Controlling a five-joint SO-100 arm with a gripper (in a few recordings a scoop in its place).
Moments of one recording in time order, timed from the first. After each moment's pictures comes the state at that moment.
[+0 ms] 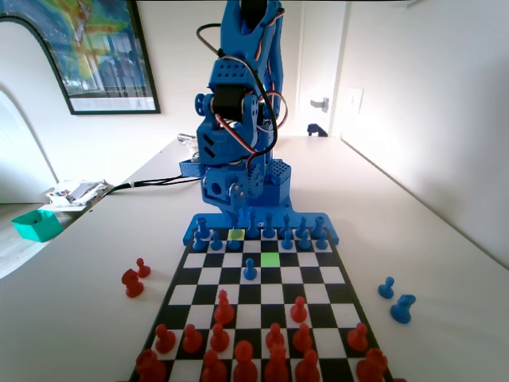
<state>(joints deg) 19.6 112.8 160.1 36.7 -167.1</state>
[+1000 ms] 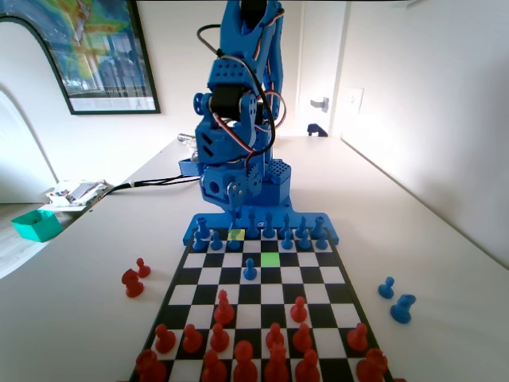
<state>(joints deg) 20.6 113.4 157.4 42.6 -167.1</state>
